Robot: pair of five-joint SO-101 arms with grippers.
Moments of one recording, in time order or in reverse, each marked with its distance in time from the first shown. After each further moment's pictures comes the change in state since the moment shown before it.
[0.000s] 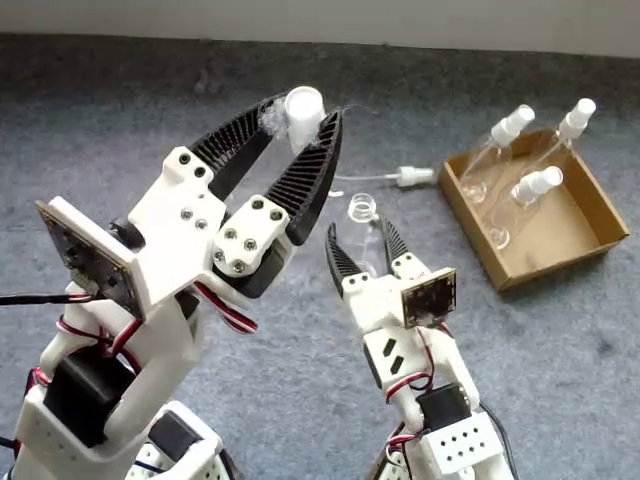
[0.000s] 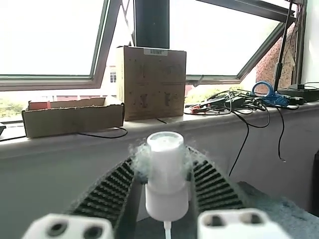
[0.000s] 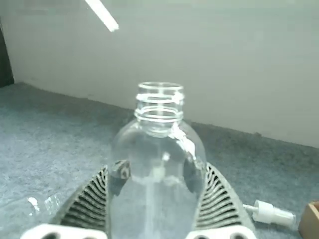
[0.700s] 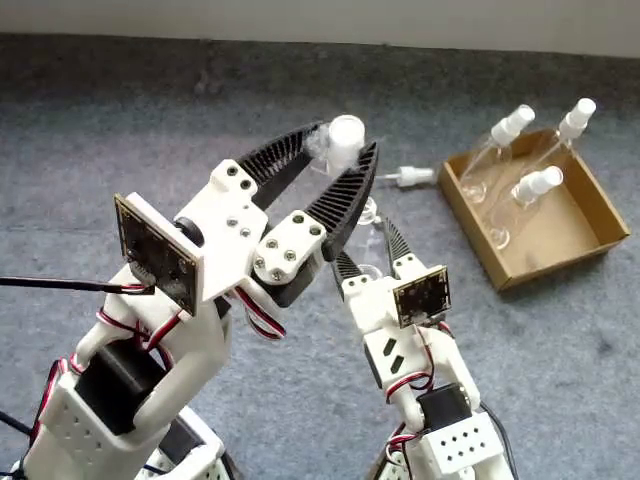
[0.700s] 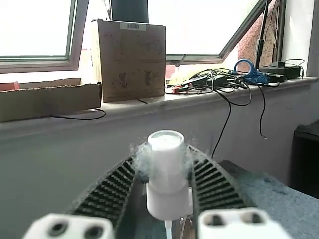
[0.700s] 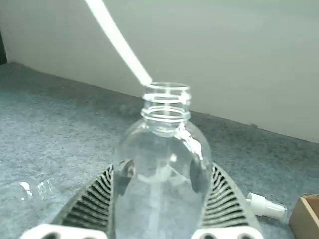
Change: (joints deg) left arm 4.3 0.1 6.5 -2.8 -0.2; right arm 0.4 0.0 0.0 1.0 3.3
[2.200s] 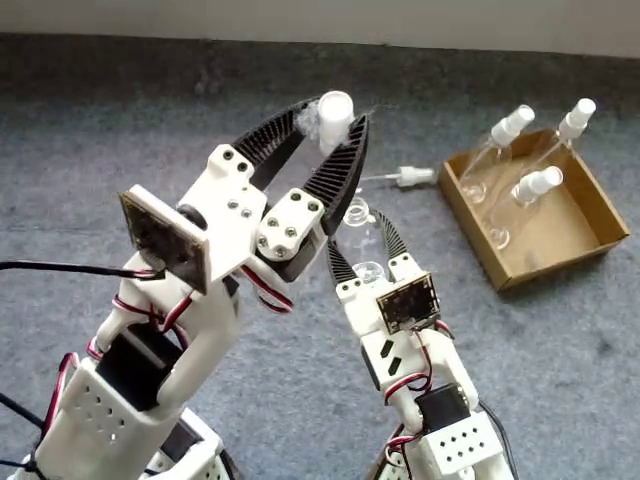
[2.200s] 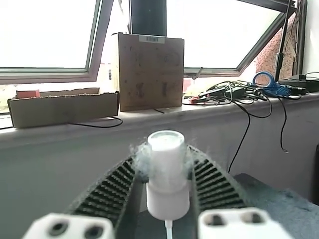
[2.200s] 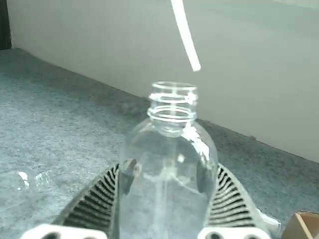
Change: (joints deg) left arm -3.4 1.8 4.5 -9.6 -0.1; right arm -1.4 0.1 0.0 -0.7 5.0
